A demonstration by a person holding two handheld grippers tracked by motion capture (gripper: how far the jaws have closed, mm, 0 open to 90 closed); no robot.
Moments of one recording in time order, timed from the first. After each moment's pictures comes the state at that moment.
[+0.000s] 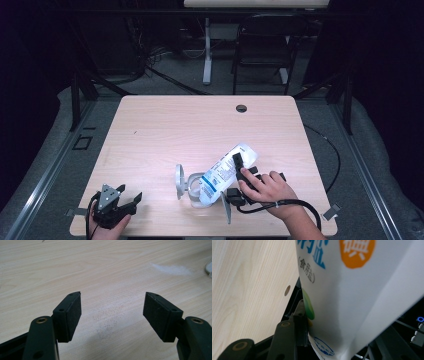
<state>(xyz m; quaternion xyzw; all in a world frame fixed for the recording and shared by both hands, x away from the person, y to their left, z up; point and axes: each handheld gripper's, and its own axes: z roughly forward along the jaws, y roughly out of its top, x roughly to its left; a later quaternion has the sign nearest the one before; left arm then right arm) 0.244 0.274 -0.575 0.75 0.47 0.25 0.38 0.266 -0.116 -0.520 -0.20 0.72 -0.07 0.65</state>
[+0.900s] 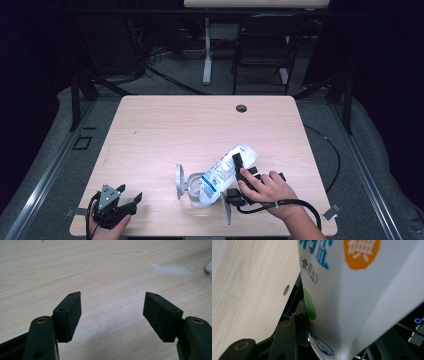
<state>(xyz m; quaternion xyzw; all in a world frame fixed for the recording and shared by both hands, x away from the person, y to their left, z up) 0.244 0.274 -0.575 0.75 0.47 0.25 0.39 0.263 -0.114 -0.518 -0.21 0.72 -0.09 0.66</state>
